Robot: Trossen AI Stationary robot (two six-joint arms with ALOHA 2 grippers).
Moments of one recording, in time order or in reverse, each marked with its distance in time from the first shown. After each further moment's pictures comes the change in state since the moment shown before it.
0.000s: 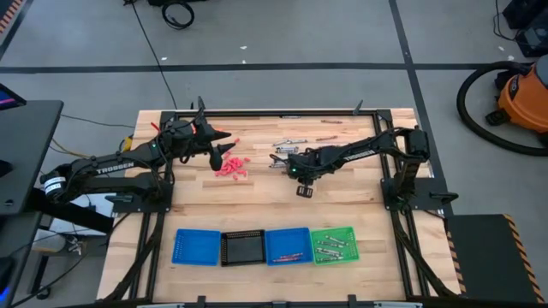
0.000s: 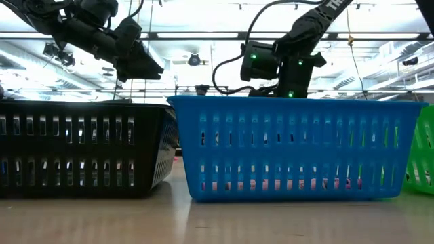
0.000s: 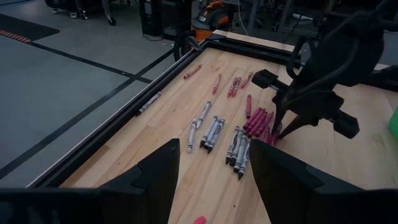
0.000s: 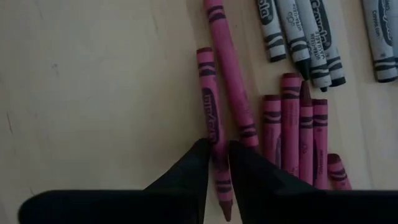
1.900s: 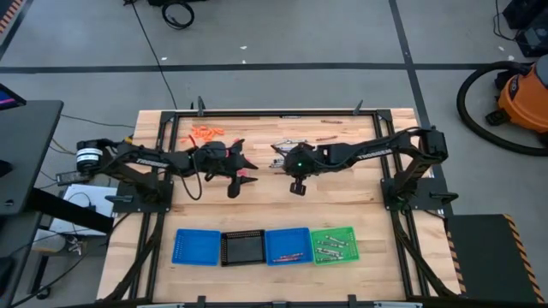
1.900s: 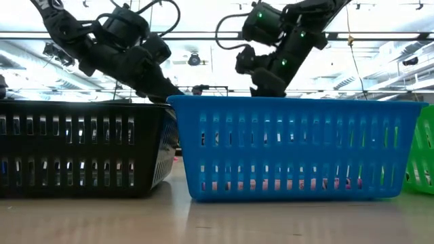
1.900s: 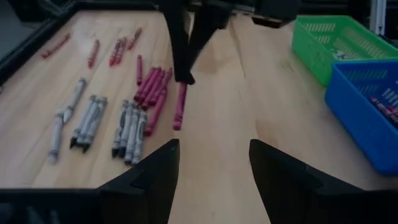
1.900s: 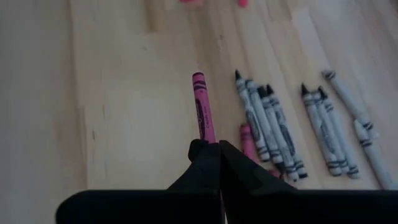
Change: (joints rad) left arm -0.247 0.487 0.000 0.373 0.139 0.128; right arm 0.042 -0.164 0.002 0.198 -0.028 -0.042
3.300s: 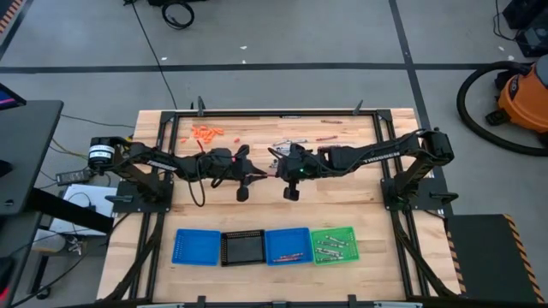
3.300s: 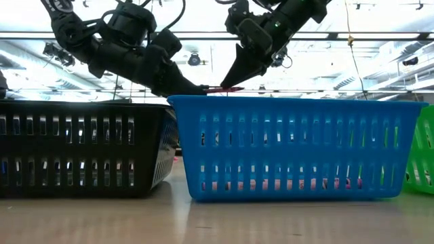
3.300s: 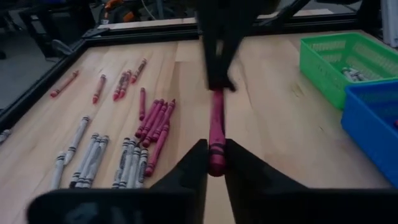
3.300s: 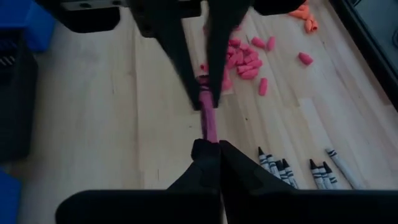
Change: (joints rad) left arm -0.088 0.117 0.045 0.173 -0.117 0.022; right arm 0.107 -0.036 0.106 0.042 0.034 0.008
